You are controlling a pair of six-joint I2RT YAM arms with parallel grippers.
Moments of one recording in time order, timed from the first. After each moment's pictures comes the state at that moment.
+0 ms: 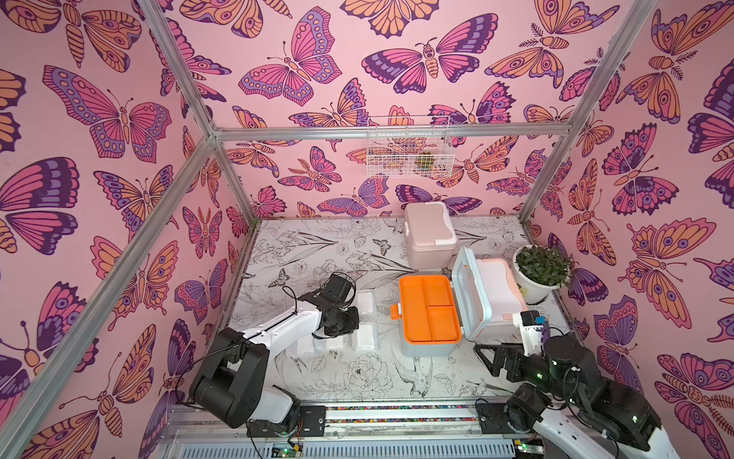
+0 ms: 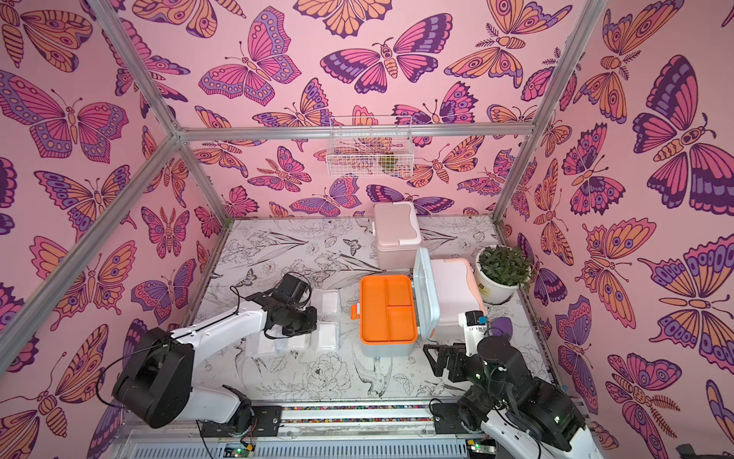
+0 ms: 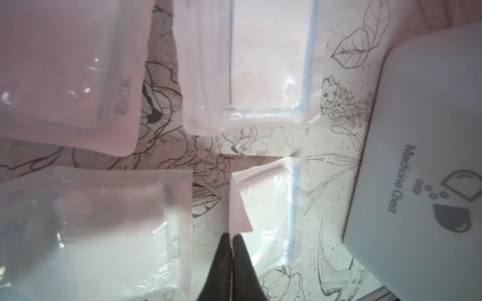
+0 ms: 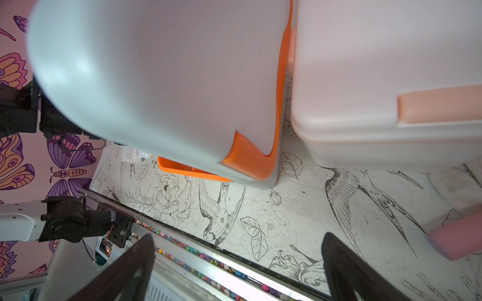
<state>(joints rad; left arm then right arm) -0.48 1.42 0.78 -0.56 0.22 -0.59 0.67 0.25 0.74 -1.10 -0.02 0.68</state>
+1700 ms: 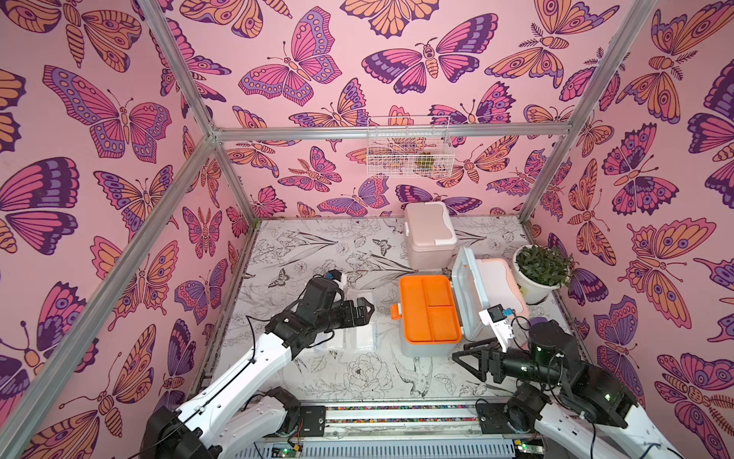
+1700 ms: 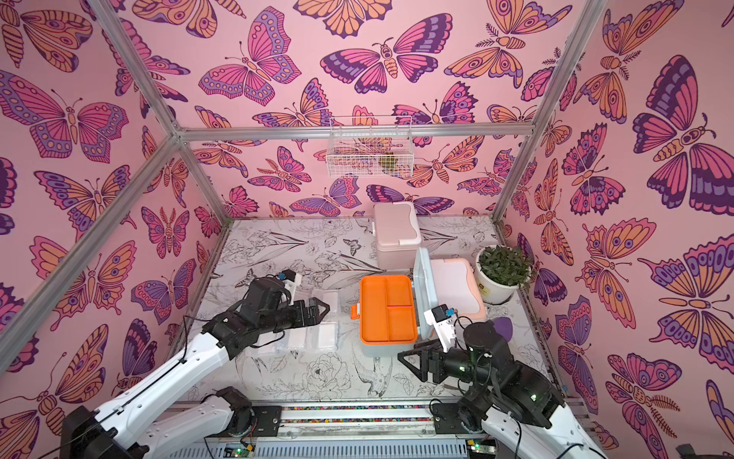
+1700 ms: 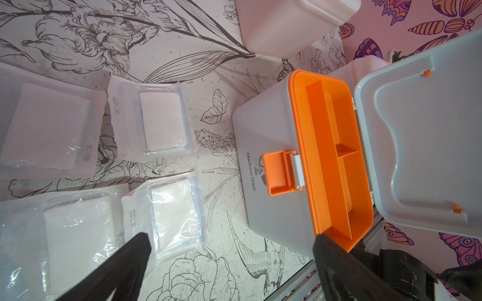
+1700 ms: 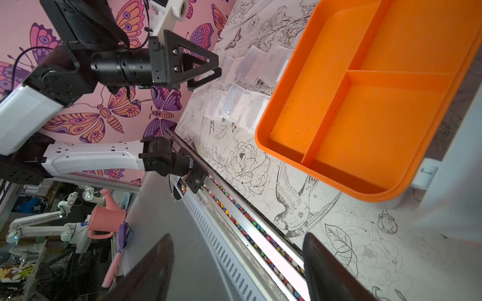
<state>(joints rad) -0.55 1.00 0.75 -0.50 0.22 -0.65 0.73 0.38 0.70 -0.82 -0.40 0.62</state>
